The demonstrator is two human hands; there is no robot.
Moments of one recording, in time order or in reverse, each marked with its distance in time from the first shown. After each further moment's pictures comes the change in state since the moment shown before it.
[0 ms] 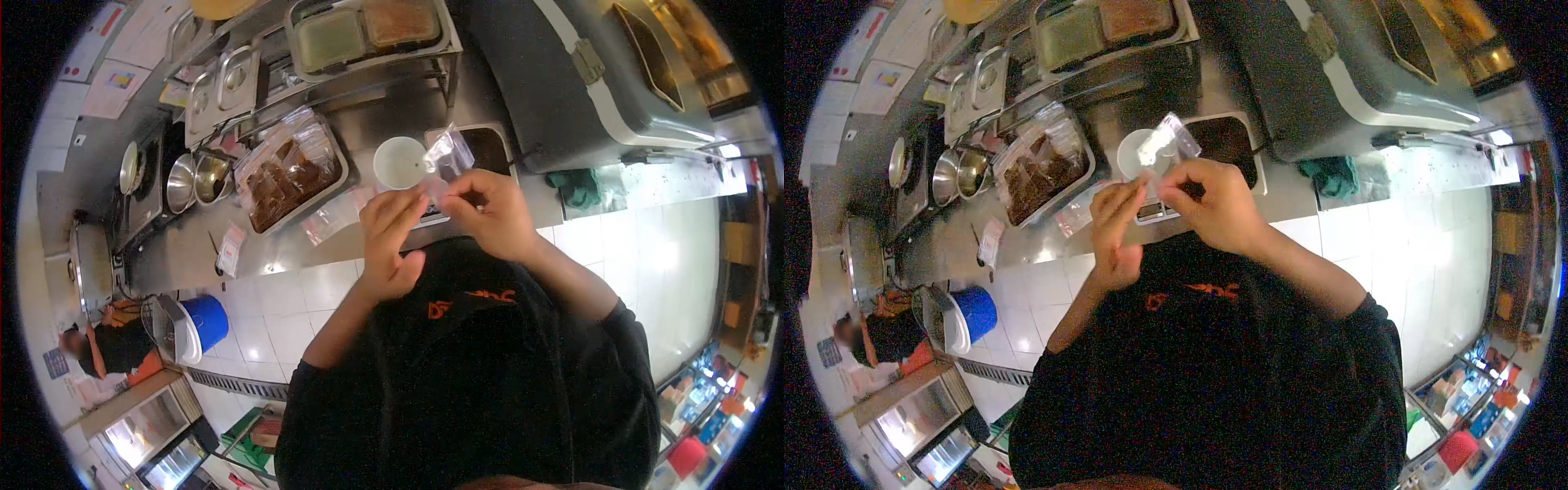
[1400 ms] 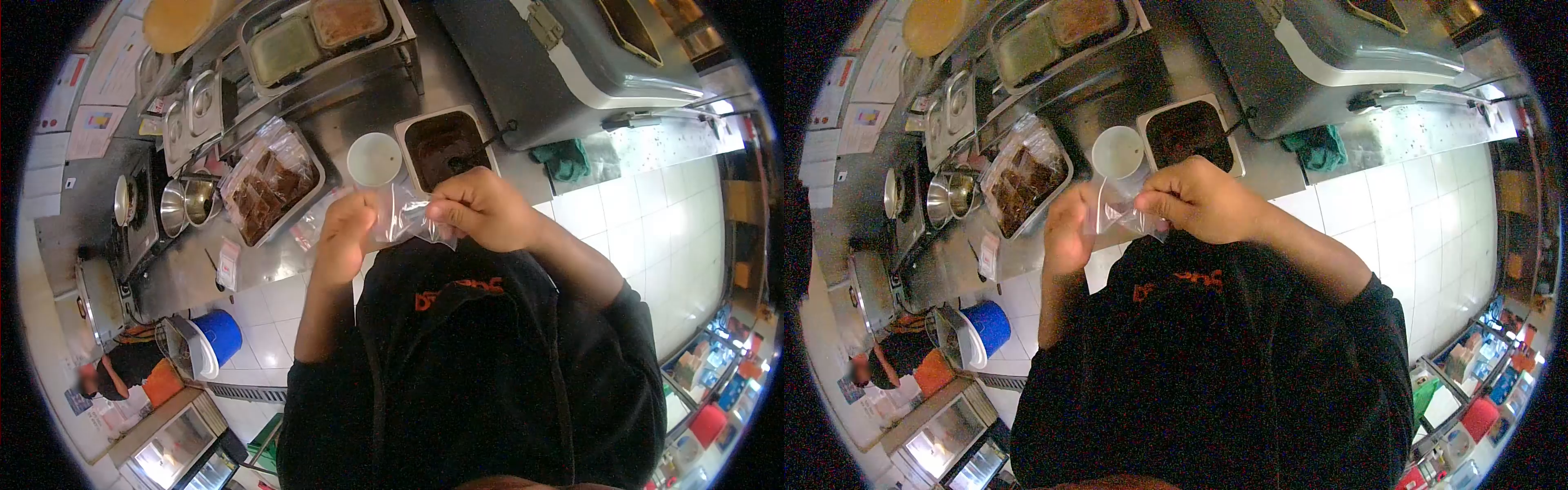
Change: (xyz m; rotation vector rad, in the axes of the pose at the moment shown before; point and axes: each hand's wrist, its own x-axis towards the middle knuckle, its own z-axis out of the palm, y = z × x) left_hand 0.030 0.000 -0.020 -0.794 -0.292 -0.588; right_hand -0.008 -0.022 -0.044 0.112 -0.430 0.061
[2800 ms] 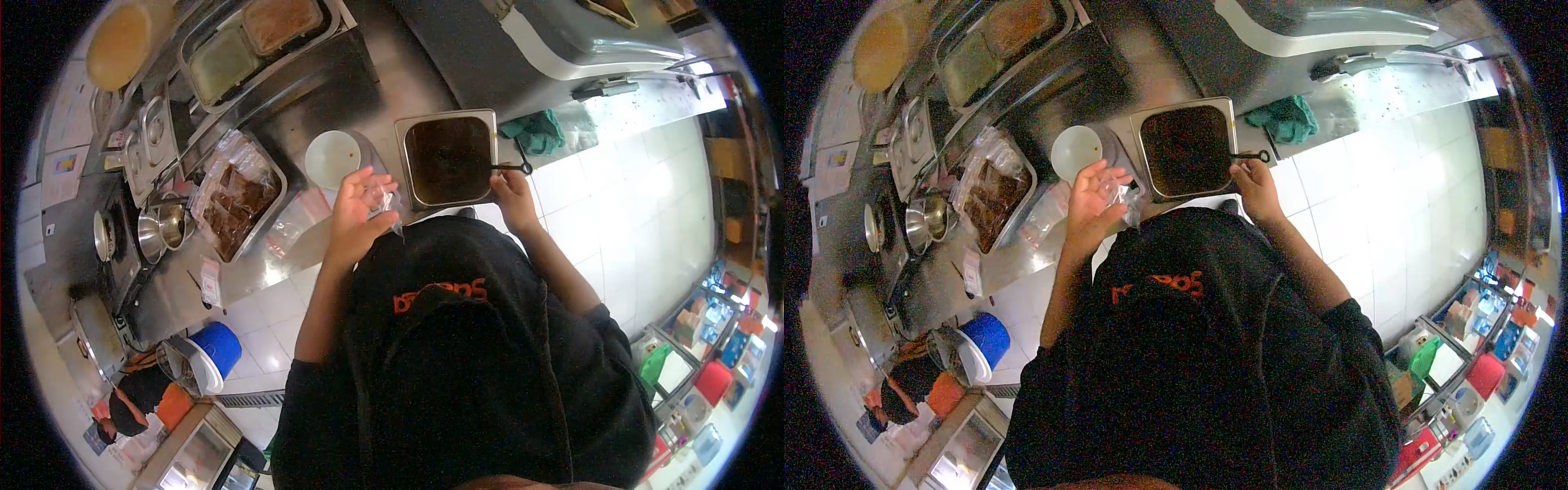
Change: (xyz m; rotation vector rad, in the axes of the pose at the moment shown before) left_hand 0.030 -0.106 0.026 -0.272 0.050 -0.027; right_hand -0.088 0.228 -0.005 0.554 0.910 0.231
